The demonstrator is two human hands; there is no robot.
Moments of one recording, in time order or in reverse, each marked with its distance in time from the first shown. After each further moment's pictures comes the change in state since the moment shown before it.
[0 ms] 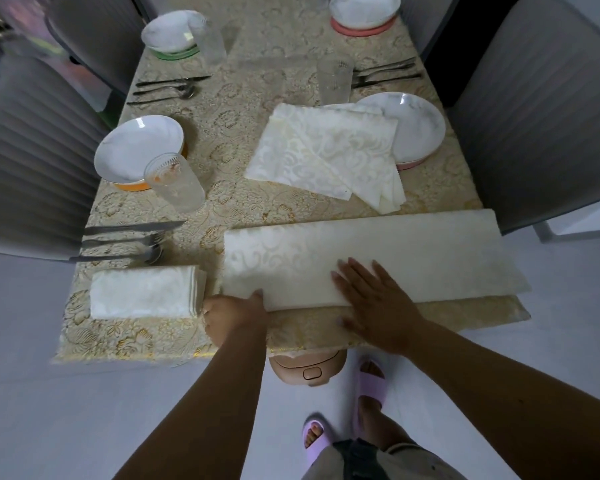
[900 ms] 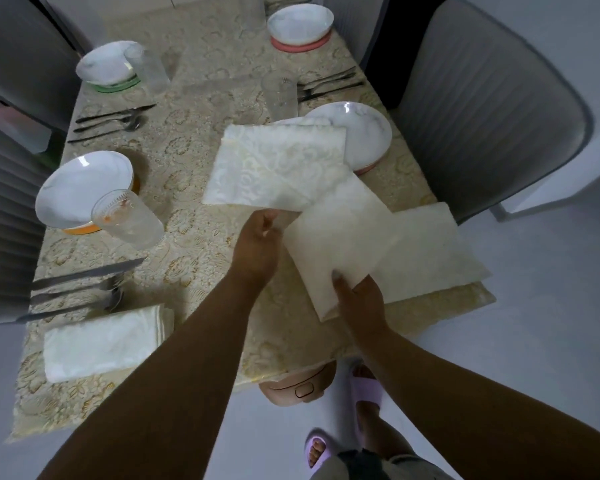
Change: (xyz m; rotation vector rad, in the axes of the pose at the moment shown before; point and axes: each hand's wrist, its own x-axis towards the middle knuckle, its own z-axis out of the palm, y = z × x) left_hand -0.023 0.119 0.010 -0.347 -0.521 0.837; right_hand 0.014 -0.038 -0.040 1.204 0.631 0.850
